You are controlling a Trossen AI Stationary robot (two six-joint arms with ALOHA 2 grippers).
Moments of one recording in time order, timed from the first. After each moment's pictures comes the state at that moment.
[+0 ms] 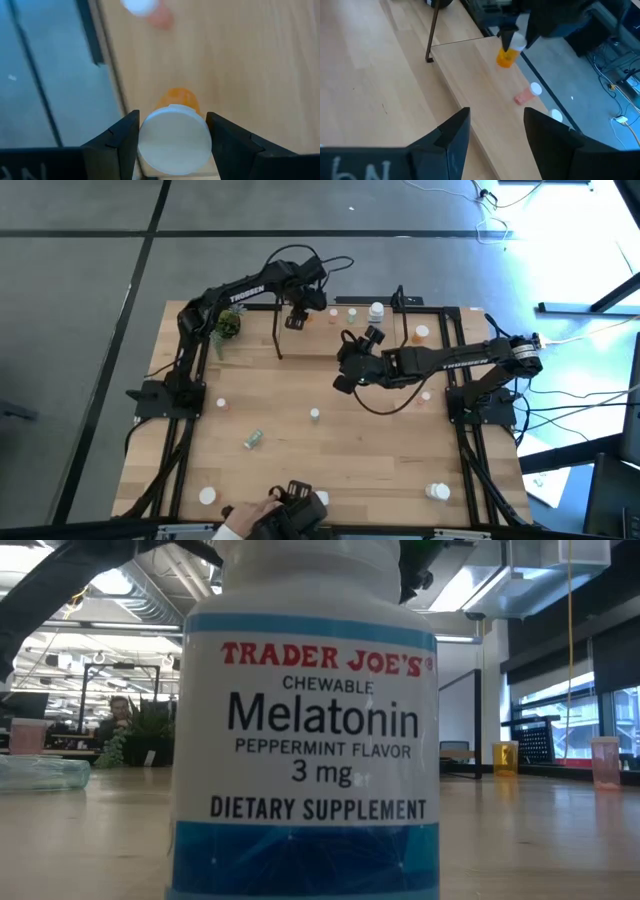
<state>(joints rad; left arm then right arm) 0.63 2.09 1.91 -1.06 -0.05 0.87 0.09 1.59 1.35 -0.61 0.74 0.20</state>
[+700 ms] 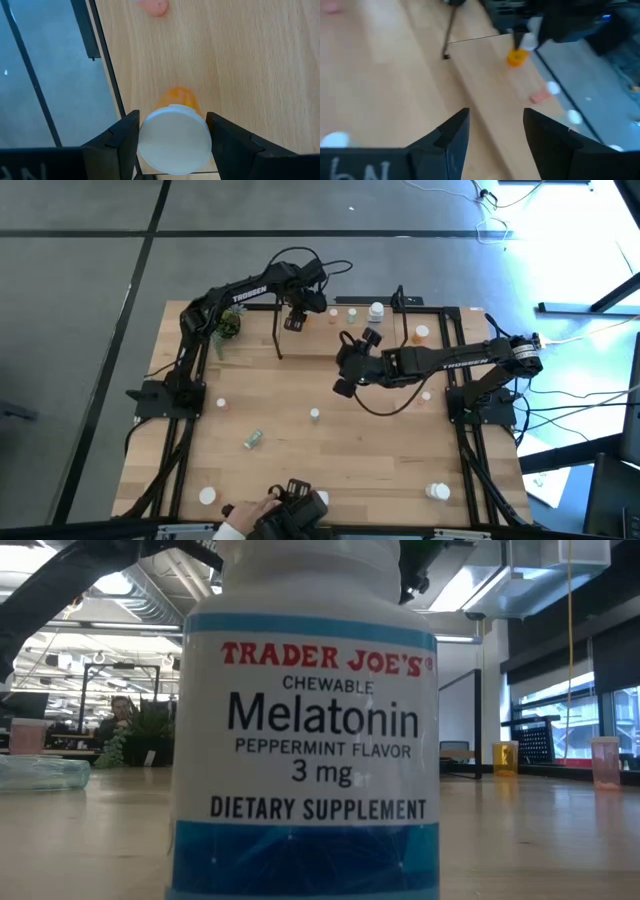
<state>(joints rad) 0.64 2.11 1.91 -1.07 -0.06 0.87 0.09 1.59 1.35 -0.61 0.62 0.20</state>
